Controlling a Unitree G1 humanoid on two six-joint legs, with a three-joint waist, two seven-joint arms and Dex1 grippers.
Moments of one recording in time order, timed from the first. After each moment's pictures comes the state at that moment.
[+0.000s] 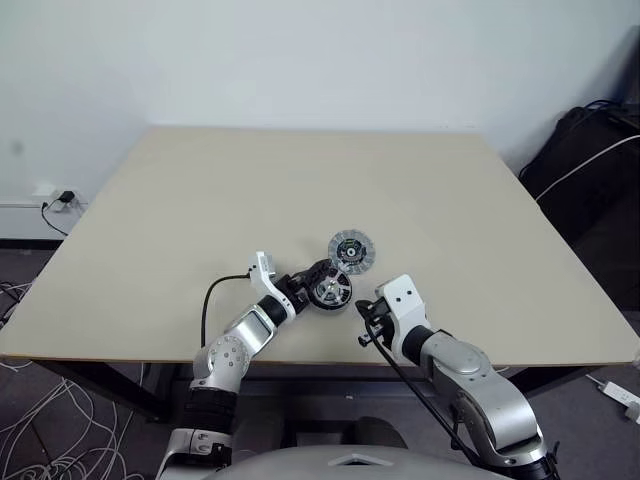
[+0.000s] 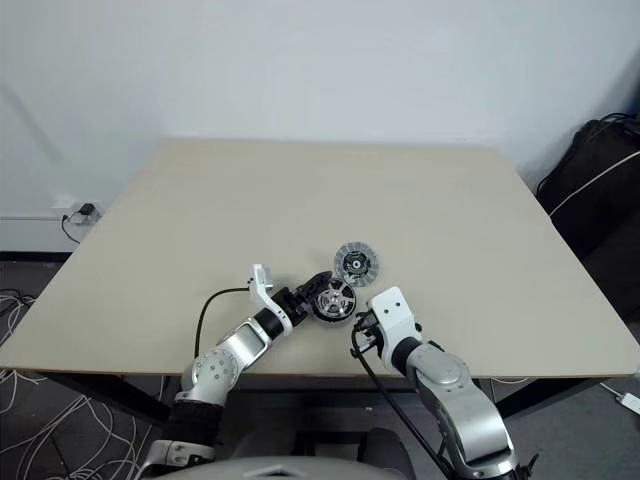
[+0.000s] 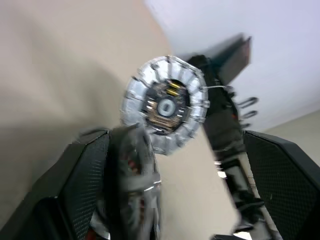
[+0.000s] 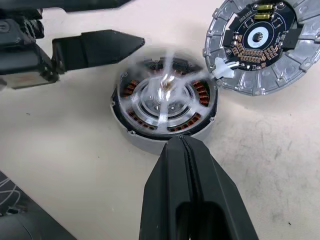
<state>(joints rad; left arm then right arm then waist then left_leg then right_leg) -0.12 -0.06 -0.04 0.13 -0.77 0.53 -0.29 0.16 -0.31 0.19 -0.53 0.15 0.77 0.35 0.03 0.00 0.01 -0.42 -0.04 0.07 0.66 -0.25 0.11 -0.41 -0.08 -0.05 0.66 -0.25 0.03</state>
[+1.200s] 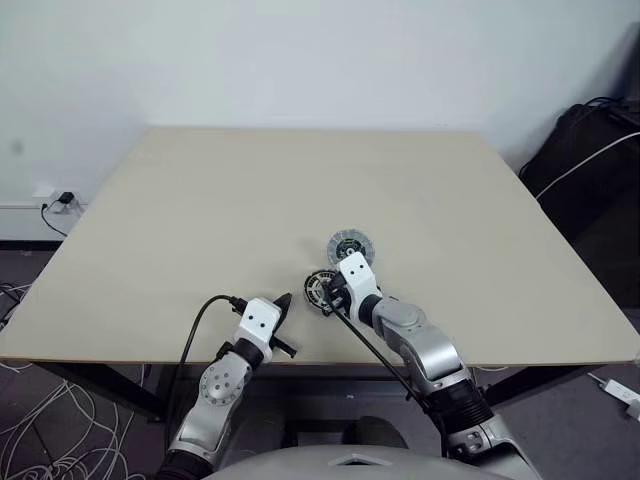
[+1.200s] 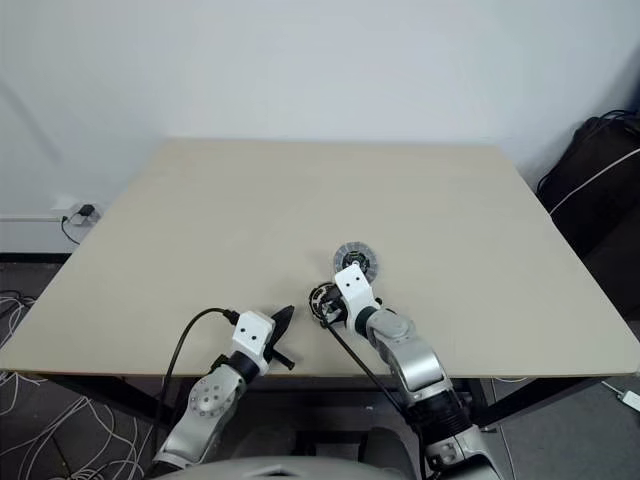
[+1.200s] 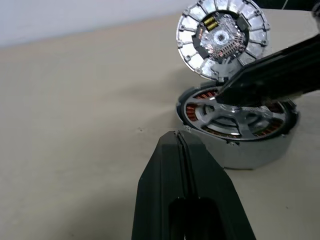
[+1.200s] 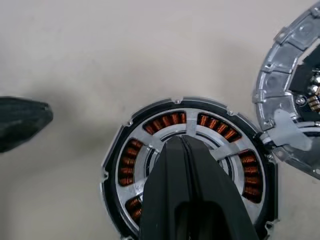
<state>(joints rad) 0.17 0.13 -0.26 0.16 0.04 -0.27 -0.27 -0.18 -0.18 0.30 0.00 0.08 0.58 0.40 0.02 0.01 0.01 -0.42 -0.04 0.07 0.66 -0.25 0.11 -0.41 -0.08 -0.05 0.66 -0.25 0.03</state>
